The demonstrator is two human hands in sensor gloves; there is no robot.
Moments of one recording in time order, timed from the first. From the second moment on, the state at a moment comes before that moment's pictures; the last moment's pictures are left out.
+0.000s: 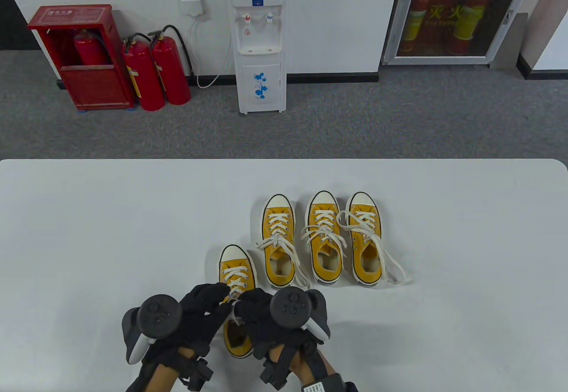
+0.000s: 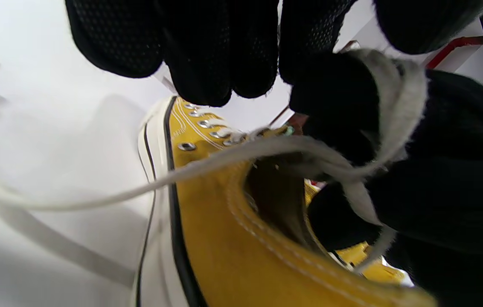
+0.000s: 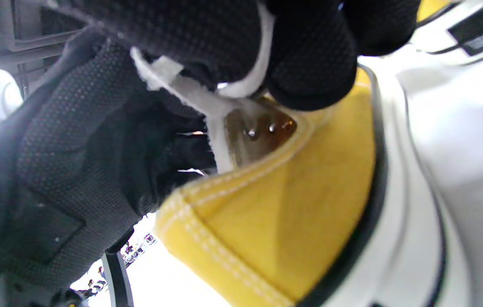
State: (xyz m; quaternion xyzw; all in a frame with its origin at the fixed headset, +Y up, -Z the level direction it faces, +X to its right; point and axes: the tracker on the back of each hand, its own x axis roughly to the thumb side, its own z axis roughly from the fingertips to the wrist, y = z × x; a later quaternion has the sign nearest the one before) left_hand -0.234 -0.736 -0.262 -0.02 -0.11 0.38 0.92; right_hand -0.016 -0.739 -0.278 0.26 0.04 0.87 0.41
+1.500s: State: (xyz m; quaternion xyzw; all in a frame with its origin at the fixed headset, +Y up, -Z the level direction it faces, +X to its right) left_hand -0.277 -0.735 -0.271 0.01 0.03 0.26 0.96; right_hand 0.027 -0.744 -0.298 0.17 0.04 0.85 0.50
